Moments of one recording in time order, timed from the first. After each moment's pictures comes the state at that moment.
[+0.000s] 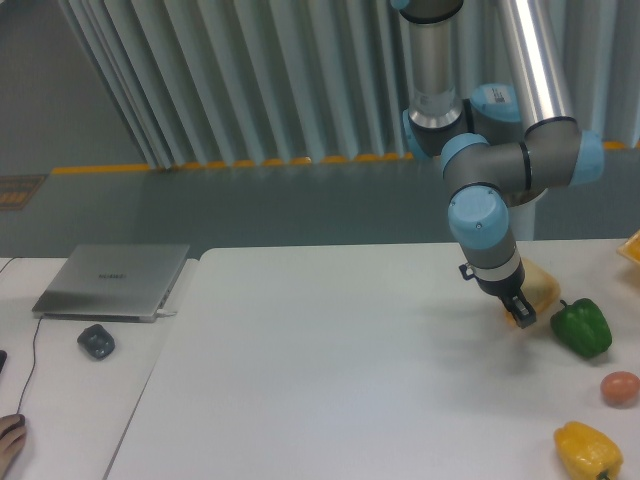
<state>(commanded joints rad) 2.28 -1.84 -1.79 -1.28 1.81 1.24</state>
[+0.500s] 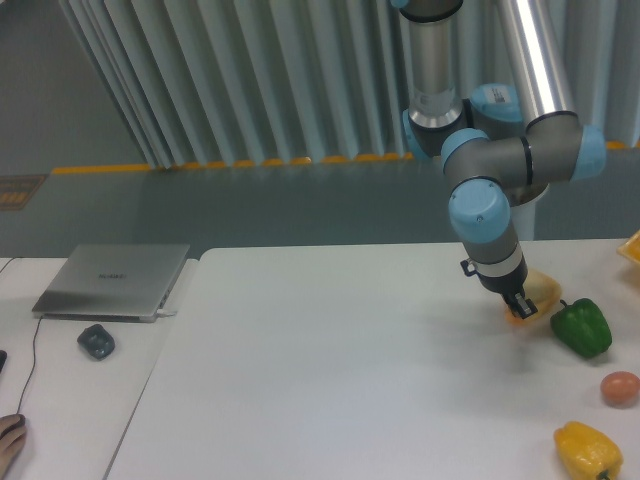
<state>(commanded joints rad) 2.29 -1.81 -1.73 -1.29 1.75 1.24</state>
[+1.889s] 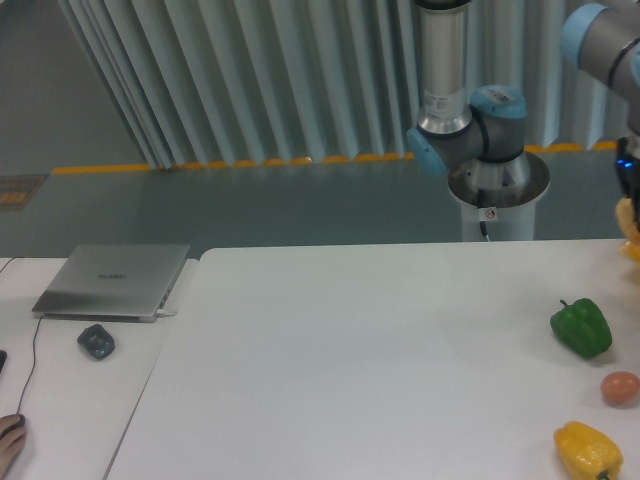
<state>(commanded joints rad) 2.80 -1.69 -1.52 -1.59 1.71 1.96</state>
